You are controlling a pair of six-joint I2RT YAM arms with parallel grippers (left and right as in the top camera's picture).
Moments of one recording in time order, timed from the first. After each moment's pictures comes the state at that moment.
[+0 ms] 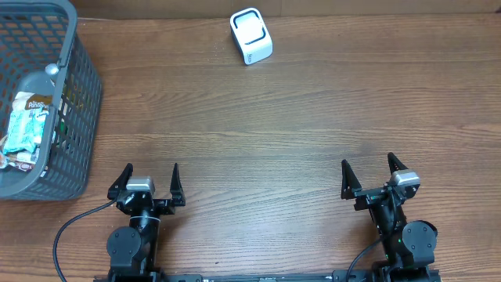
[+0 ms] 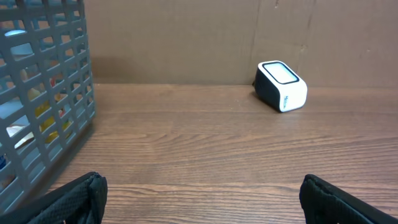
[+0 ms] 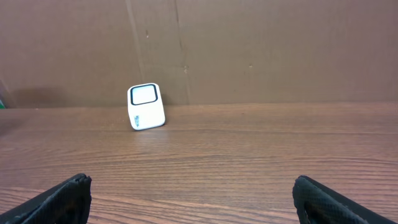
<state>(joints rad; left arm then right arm) -0.03 0.02 0.01 -0.08 -0.01 -0.04 0.09 0.01 0.02 -0.02 -0.09 0.10</state>
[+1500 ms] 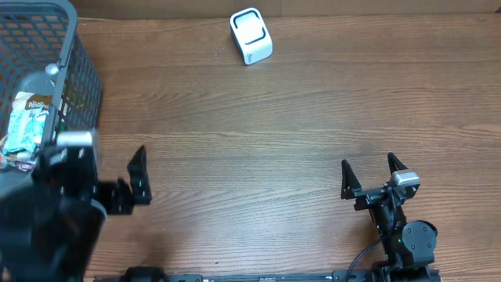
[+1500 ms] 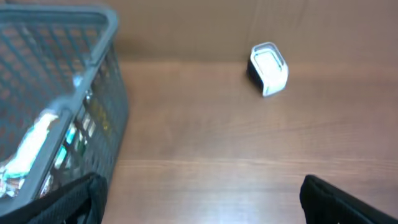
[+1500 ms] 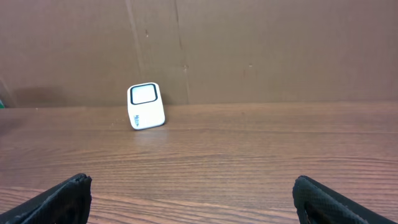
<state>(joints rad) -0.03 0.79 1.42 -1.14 -0.01 -0.05 0.09 0.01 0.02 -0.03 -0.09 0.10</state>
